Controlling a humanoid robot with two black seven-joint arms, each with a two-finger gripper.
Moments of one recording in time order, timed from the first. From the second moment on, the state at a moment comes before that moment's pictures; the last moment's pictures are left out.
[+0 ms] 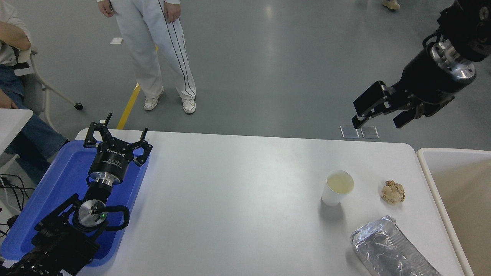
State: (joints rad) left arm -0.52 0.21 -0.98 -0.54 -0.09 -0.62 -0.36; right arm 2.29 -0.22 -1.54 1.30 -0.43 0.78 0.55
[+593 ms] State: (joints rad) left arm -0.52 0.21 -0.98 -0.54 -0.09 -0.62 -0.36; right arm 2.08 -0.22 -1.49 1.30 -0.42 0.47 0.43
